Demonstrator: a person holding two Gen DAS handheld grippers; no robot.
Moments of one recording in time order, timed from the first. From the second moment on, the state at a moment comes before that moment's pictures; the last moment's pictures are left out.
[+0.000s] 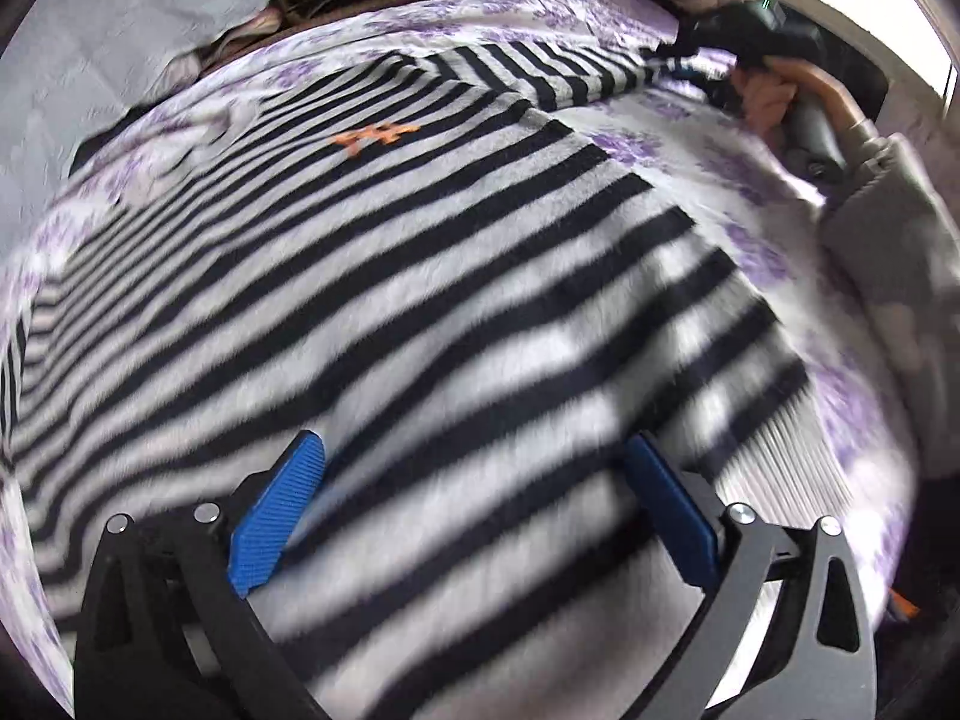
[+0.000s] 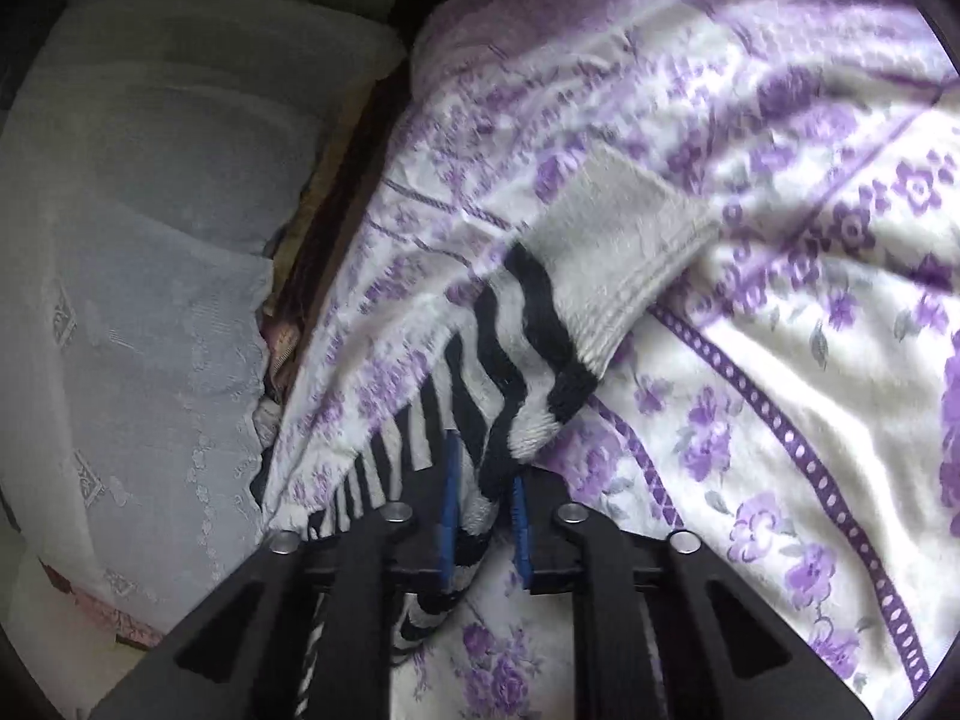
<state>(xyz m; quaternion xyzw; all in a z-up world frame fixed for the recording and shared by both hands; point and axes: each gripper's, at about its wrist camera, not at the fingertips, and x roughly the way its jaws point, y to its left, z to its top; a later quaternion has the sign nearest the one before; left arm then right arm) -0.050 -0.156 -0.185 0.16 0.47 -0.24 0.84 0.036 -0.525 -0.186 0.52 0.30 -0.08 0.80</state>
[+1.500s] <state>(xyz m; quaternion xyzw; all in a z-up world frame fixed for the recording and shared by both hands) -0.074 0.024 -0.128 0.03 0.43 -0.09 0.90 -0.096 -0.275 -0.133 0.13 0.44 0.17 0.87</state>
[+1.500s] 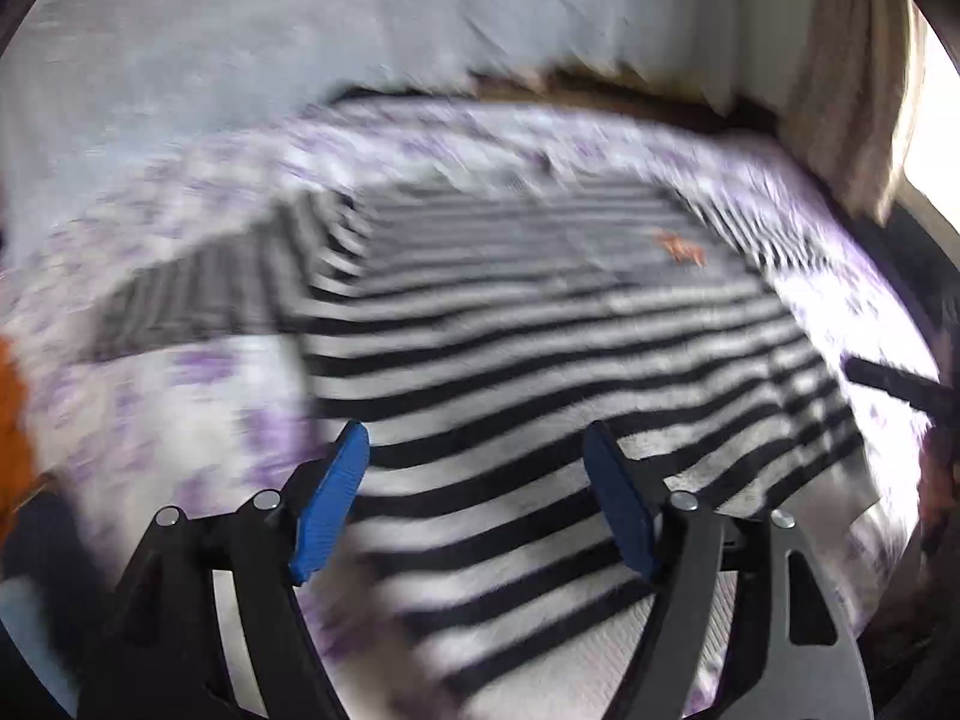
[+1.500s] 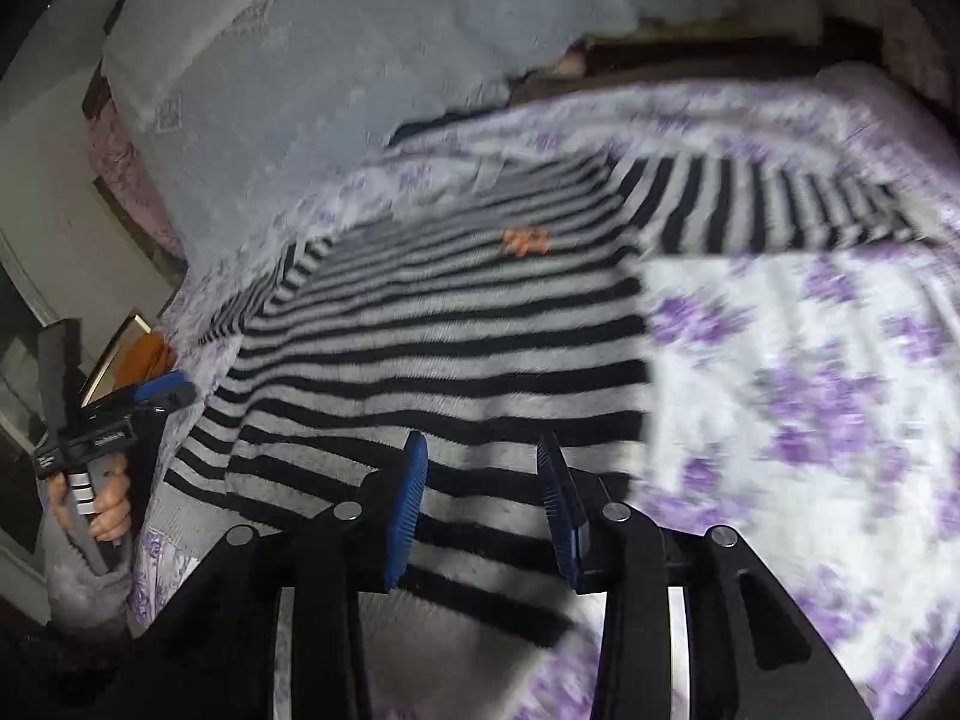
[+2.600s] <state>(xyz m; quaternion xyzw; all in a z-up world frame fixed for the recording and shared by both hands) 0.172 -0.232 -0.194 0.08 0.47 -0.08 0.88 0.014 -0.559 -0.199 0.57 0.23 -0.14 0.78</state>
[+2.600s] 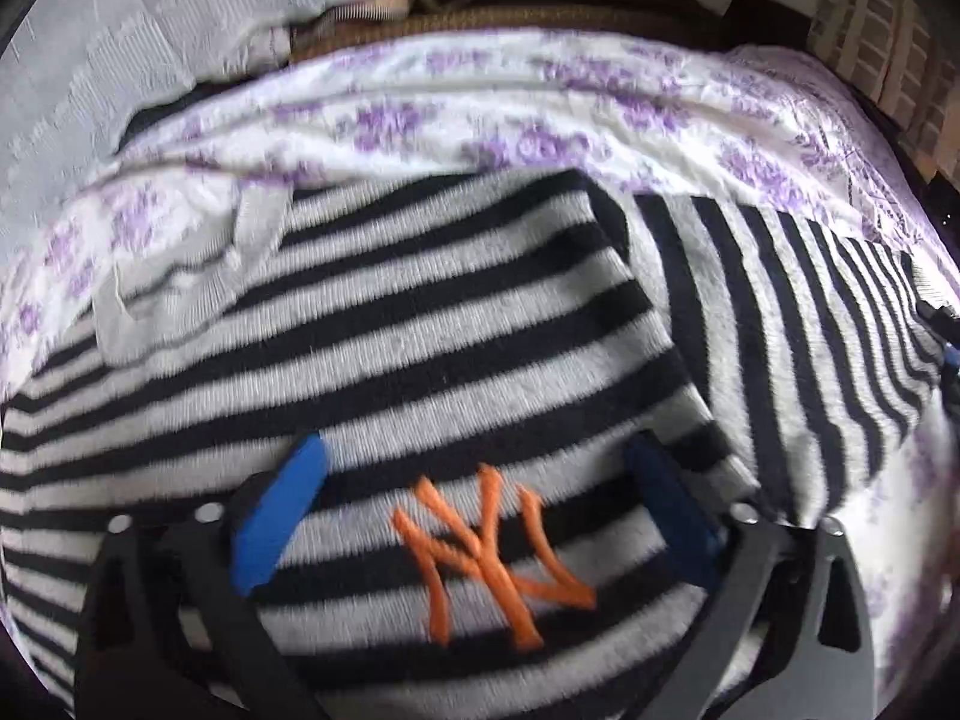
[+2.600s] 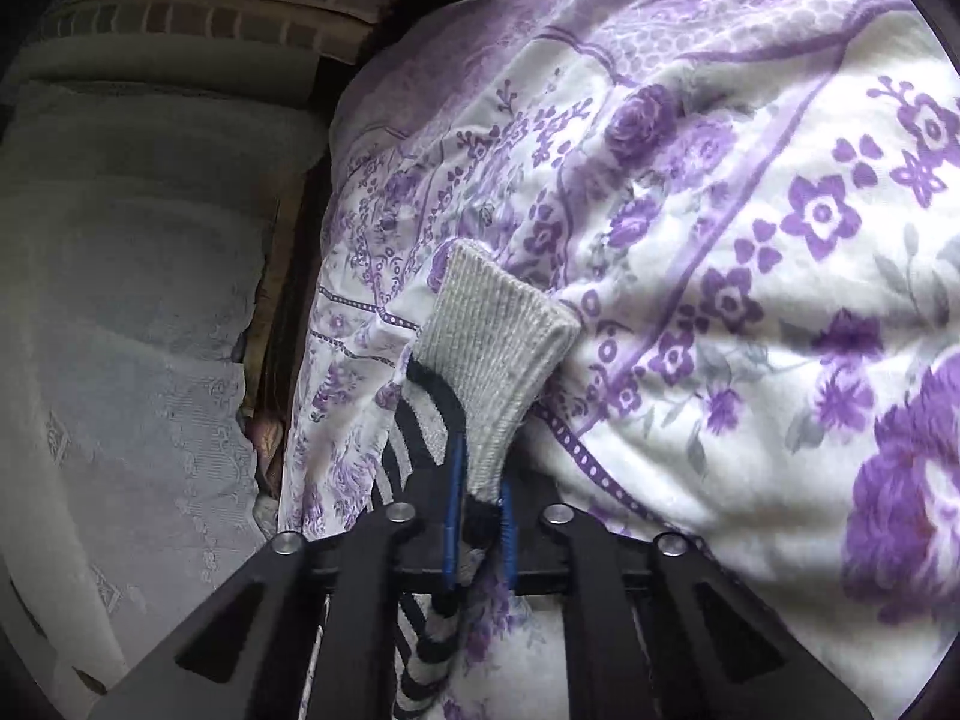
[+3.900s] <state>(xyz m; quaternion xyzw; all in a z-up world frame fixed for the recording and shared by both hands) 0.171 -0.059 -0.172 -0.07 0.48 -0.06 0.87 0.090 -0.208 -0.058 0.30 0.29 0.13 0.90</state>
